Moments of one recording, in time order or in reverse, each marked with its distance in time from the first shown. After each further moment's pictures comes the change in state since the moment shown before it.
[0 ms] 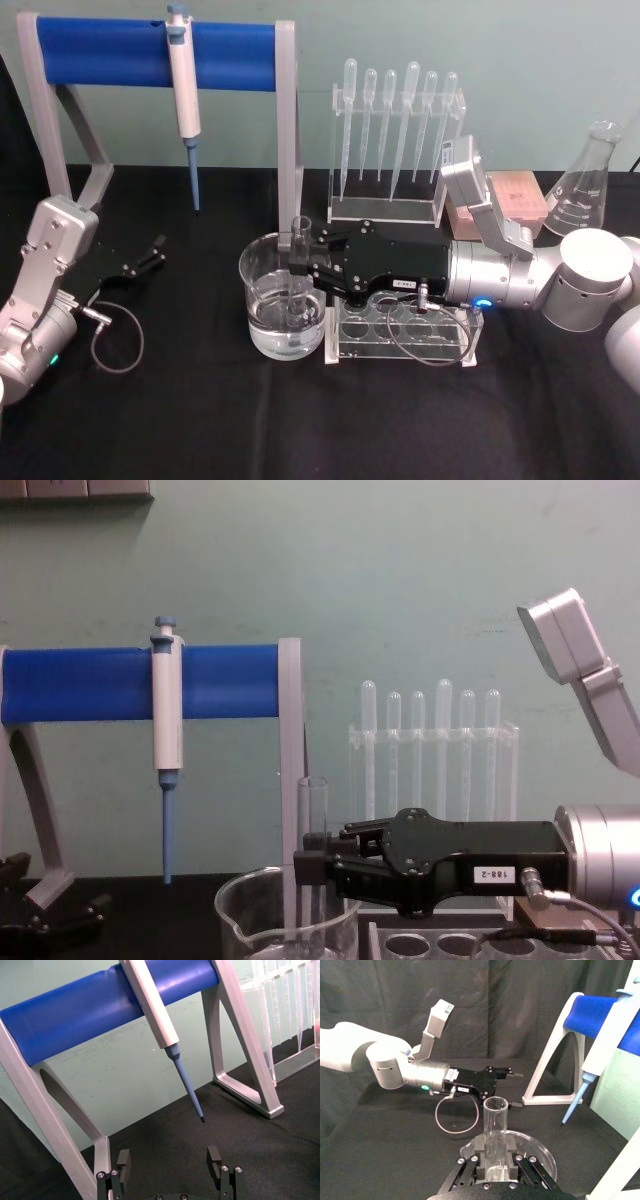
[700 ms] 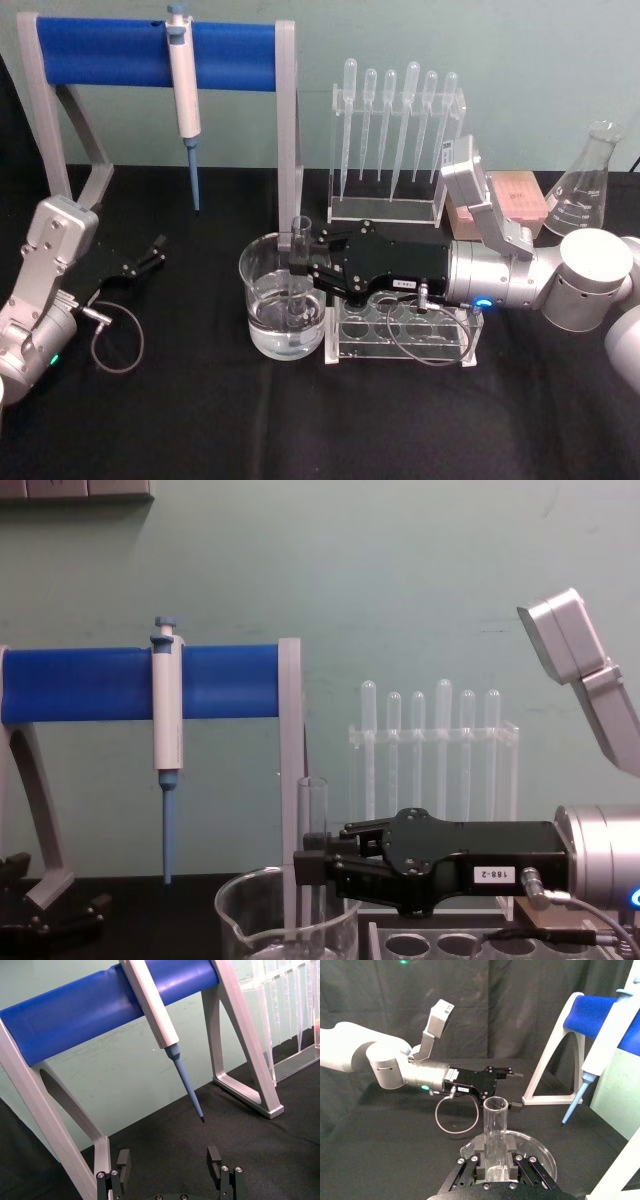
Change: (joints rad) left arm 0.000 0.000 0.000 0.000 0.000 0.000 0.000; right arm 0.000 0.000 0.000 0.000 0.000 0.000 0.000
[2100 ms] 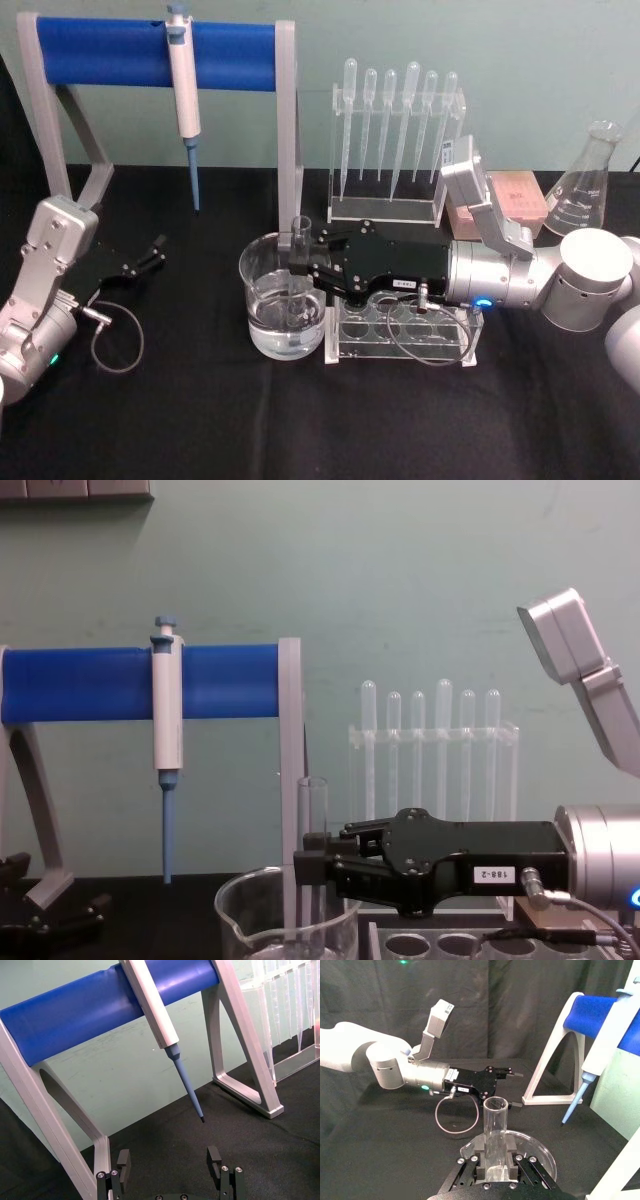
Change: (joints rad) left arm 0.000 0.000 0.000 0.000 0.000 0.000 0.000; right arm 0.000 0.000 0.000 0.000 0.000 0.000 0.000
